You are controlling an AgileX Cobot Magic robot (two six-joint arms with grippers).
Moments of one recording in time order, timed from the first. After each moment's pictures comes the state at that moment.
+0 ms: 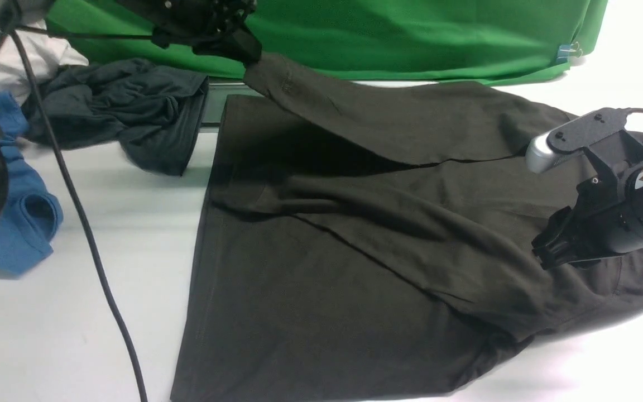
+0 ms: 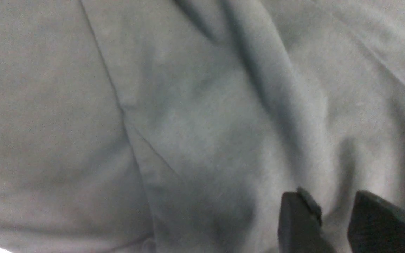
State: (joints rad) right arm 0.20 1.46 -0.88 0.22 0.65 -0.39; left arm -0.03 2.23 -2.25 -0.59 1.21 0.28
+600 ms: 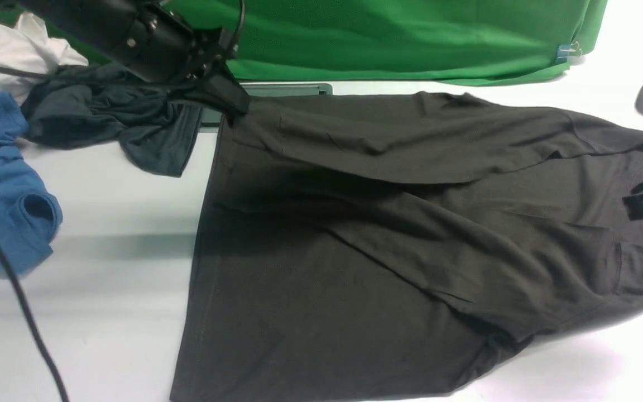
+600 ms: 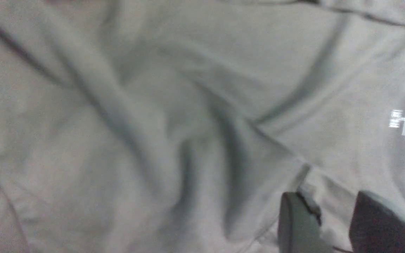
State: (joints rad) right arm 0.06 1.26 -0.88 -0.02 0.65 -0.12; left arm -0.03 1.87 -1.71 -0.66 1.18 0.40
